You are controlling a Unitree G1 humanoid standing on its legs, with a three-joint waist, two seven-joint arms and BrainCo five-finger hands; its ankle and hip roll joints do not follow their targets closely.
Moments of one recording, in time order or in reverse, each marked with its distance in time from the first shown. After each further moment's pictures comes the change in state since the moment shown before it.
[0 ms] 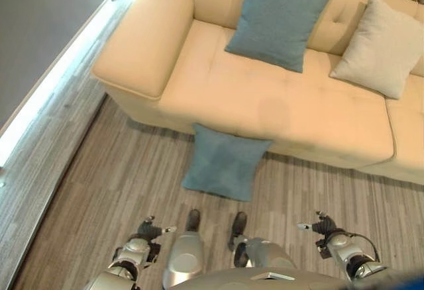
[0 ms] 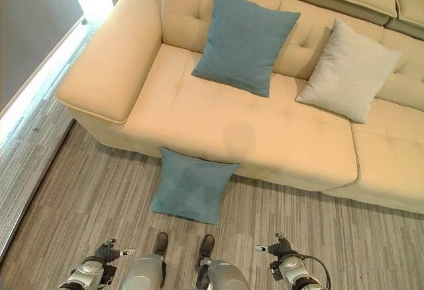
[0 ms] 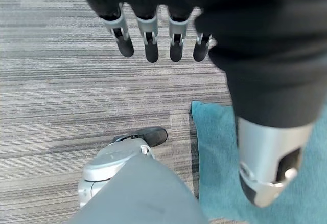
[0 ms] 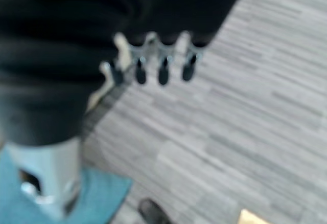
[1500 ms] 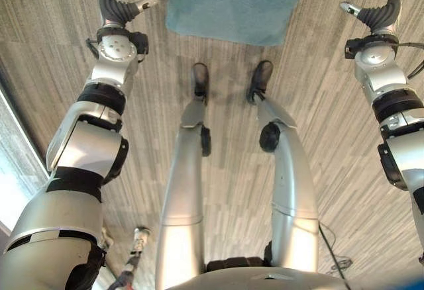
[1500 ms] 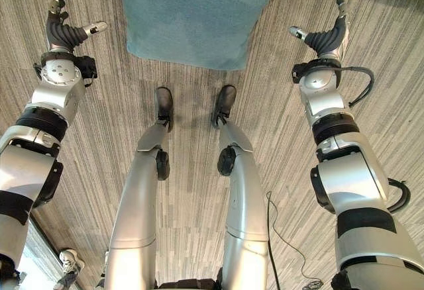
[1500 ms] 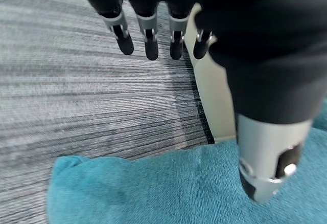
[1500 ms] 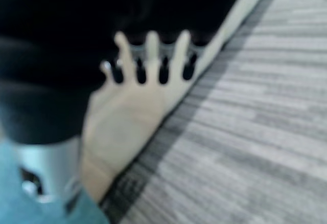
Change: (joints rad) left arm -1.162 0.288 -0.249 -0.124 -0.357 -0.111 0.251; right arm -1.045 -0.328 0.107 -0.155 0.281 -0.095 -0.370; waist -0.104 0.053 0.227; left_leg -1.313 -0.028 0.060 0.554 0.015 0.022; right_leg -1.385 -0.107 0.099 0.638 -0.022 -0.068
